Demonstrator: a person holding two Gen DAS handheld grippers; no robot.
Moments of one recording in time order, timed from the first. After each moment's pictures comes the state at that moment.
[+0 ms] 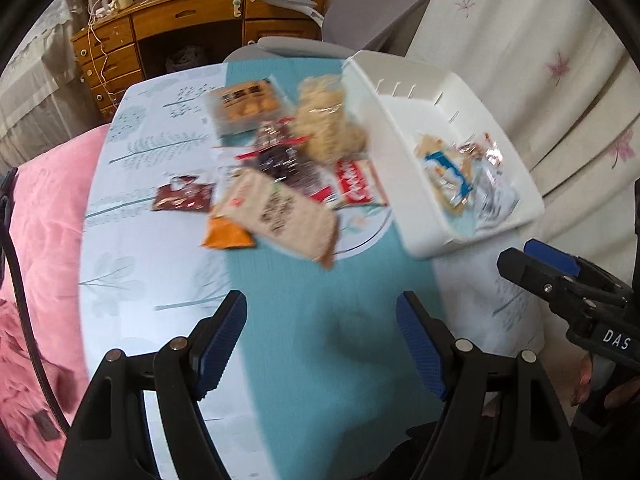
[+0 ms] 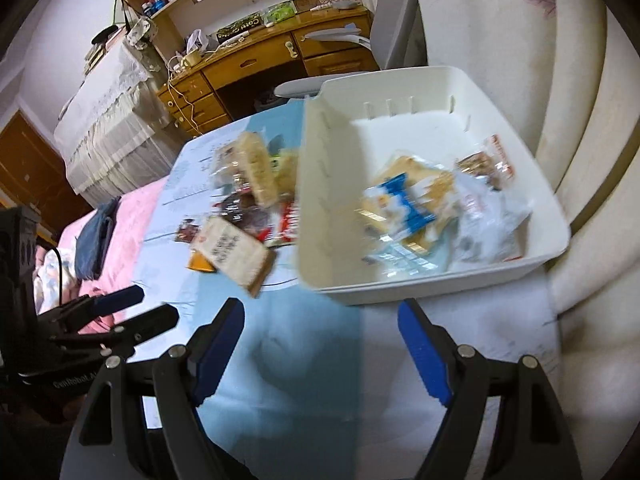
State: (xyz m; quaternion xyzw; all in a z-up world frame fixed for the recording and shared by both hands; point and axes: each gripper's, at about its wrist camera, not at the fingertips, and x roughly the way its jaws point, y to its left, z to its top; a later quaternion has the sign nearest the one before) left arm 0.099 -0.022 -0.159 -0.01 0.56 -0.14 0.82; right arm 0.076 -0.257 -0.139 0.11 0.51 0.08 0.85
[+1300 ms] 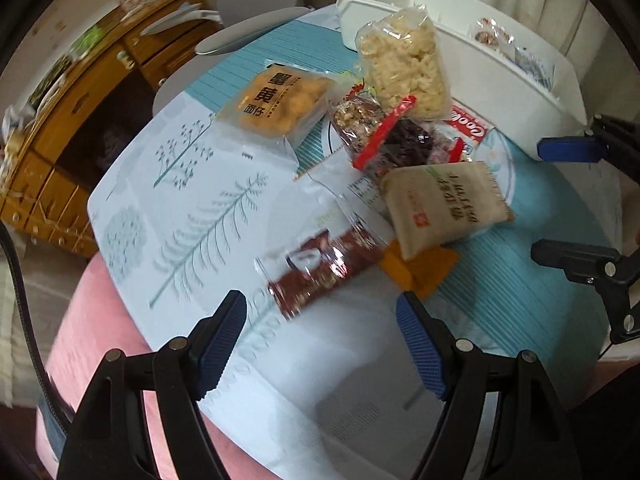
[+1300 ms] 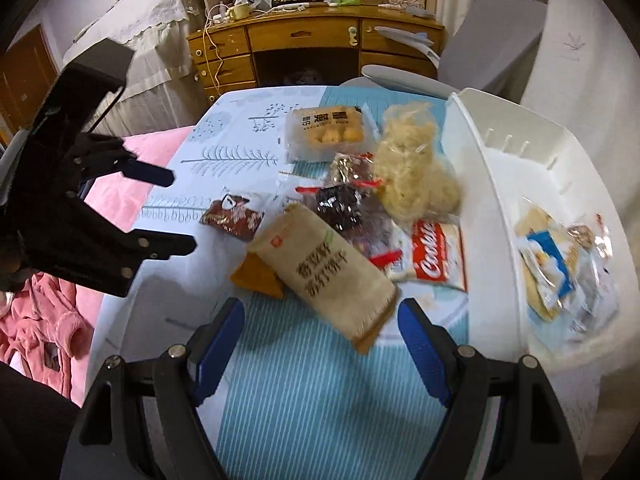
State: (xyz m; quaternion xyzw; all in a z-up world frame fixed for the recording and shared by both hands) left arm 0.234 0.059 -0.227 0.27 0.53 -0.30 0.74; right arm 0.144 -0.095 -0.196 -0.03 0.51 0.10 0.85
